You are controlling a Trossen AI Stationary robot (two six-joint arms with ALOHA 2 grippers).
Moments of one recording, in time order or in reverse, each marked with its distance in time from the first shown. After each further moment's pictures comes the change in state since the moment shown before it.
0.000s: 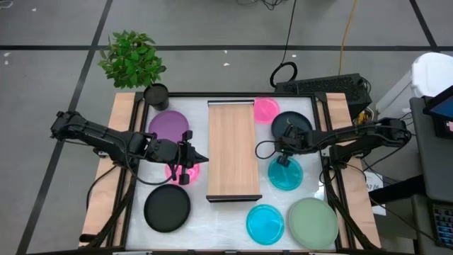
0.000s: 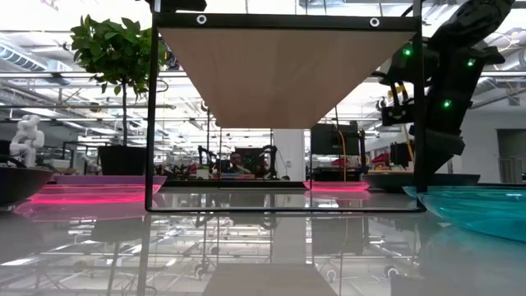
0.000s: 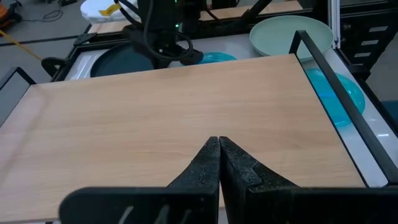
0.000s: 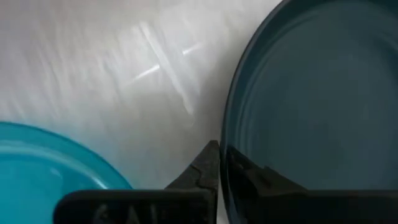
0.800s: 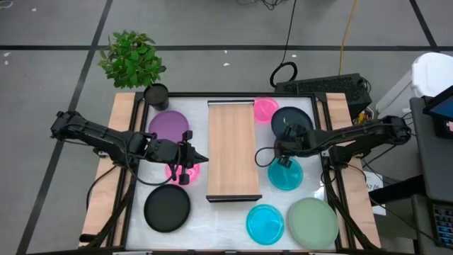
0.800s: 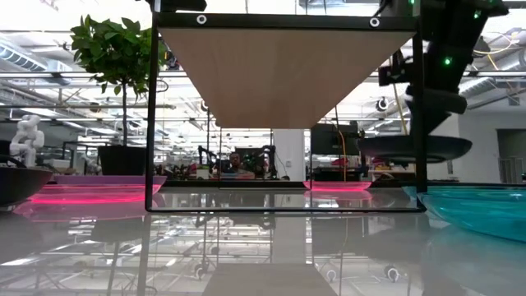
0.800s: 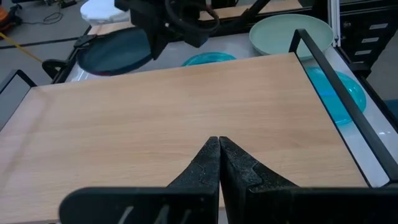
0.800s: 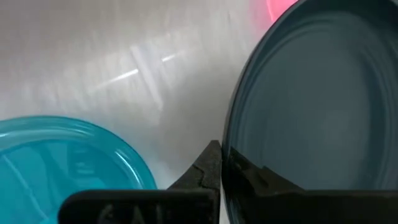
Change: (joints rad) left arm 0.000 0.000 0.000 0.000 0.000 0.014; right arm 0.160 -0.029 0.230 -0.324 0.167 0.020
